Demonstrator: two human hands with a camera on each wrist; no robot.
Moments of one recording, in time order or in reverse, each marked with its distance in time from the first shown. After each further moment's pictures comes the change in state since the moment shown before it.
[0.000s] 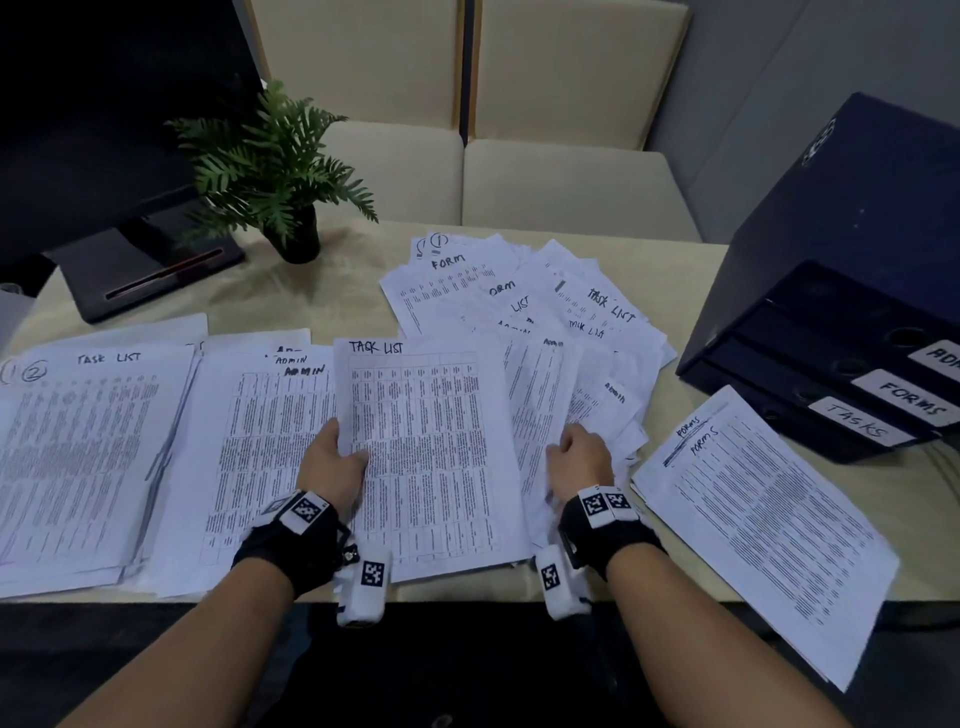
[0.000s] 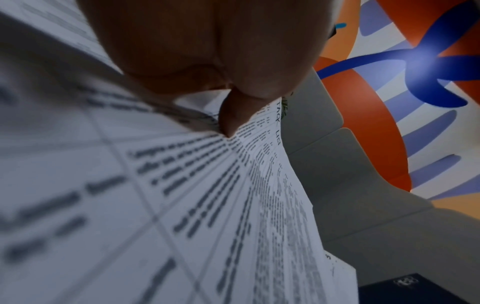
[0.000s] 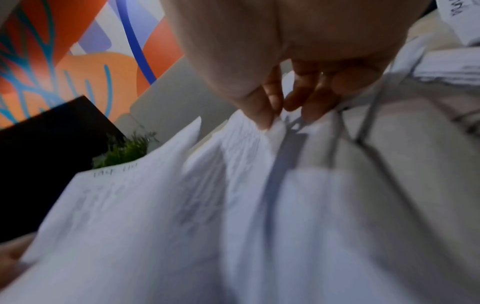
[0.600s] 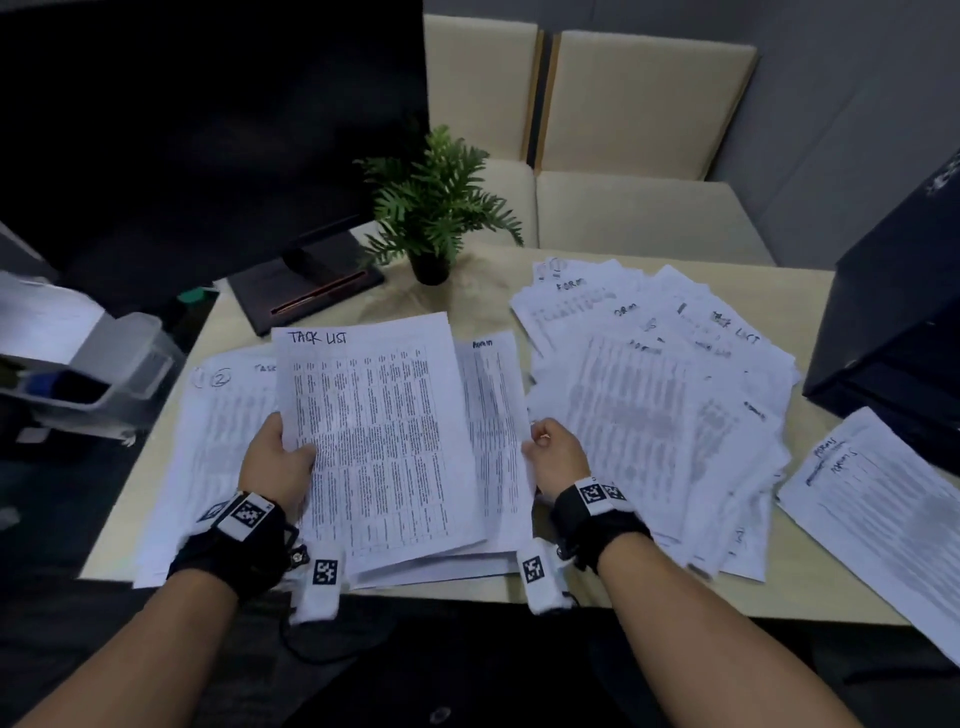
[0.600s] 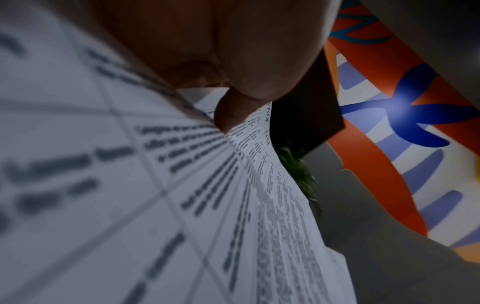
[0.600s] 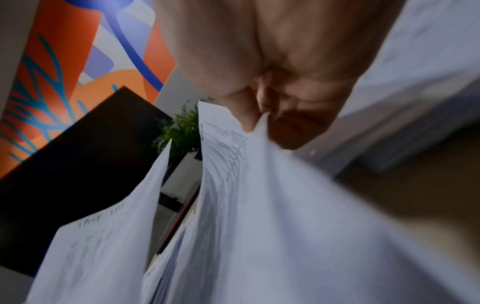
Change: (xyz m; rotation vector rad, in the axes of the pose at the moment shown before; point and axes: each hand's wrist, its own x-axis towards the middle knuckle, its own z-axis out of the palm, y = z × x) left_hand 0.042 -0.045 -0.231 -0.024 0.207 0.056; right_hand -0.080 -0.157 0.118 0.370 -0.220 -0.120
